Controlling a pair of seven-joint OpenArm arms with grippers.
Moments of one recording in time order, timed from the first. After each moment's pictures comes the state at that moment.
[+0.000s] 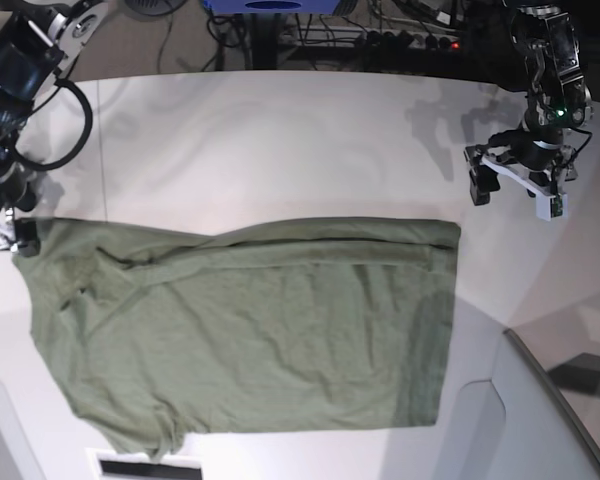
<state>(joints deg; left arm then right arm) 16.2 -14.1 -24.3 83.3 -17.3 -16.8 27.7 6.4 7.1 47.3 54.6 43.6 5.6 -34.4</state>
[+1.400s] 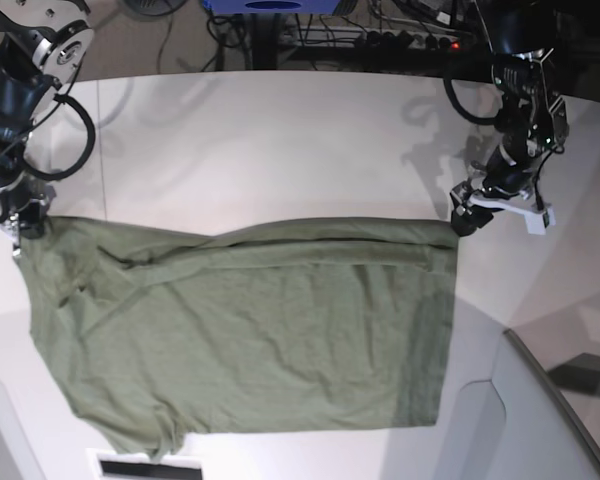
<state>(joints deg) 3.6 -11.5 -24.5 63.1 -35.0 -16.7 26.2 11.0 9.0 47.4 42.1 44.0 6.6 -28.4</state>
